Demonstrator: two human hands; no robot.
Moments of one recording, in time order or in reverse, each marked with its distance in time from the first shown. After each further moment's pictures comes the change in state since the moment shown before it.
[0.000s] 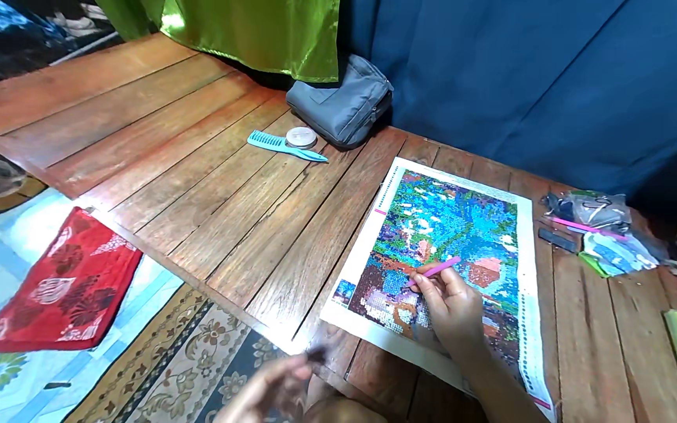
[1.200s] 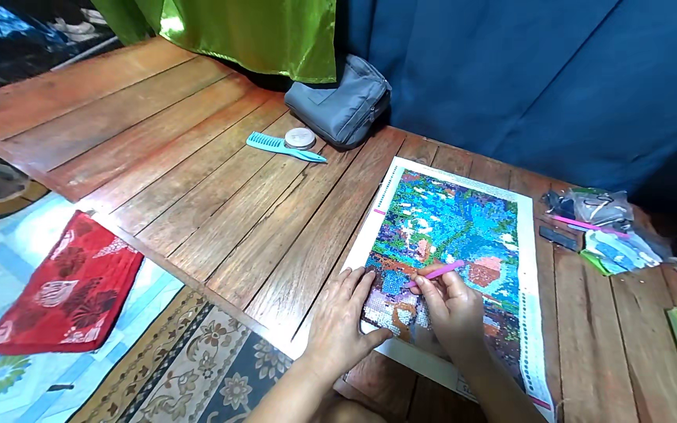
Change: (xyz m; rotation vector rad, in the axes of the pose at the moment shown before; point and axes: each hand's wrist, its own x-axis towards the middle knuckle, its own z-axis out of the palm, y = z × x) left_hand 0.130 -0.062 0.064 0.914 0.038 0.294; right_hand -0.003 0.002 0.001 -0.026 0.032 -0.018
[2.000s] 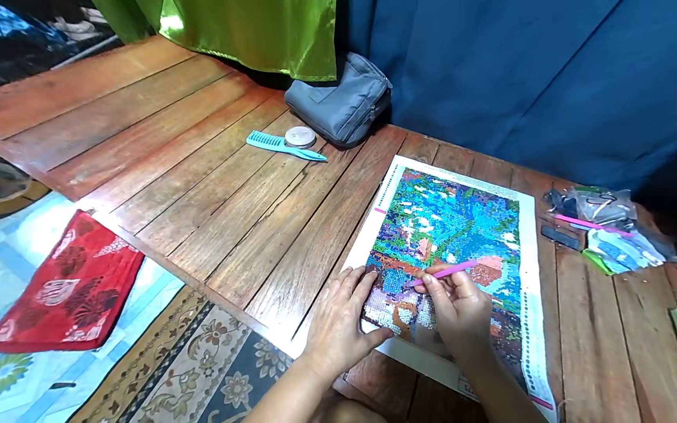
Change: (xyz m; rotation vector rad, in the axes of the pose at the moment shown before) left_hand 0.001 -0.001 0.000 0.002 0.012 0.017; right_hand -0.002 0.001 -0.002 0.072 0.045 0.058
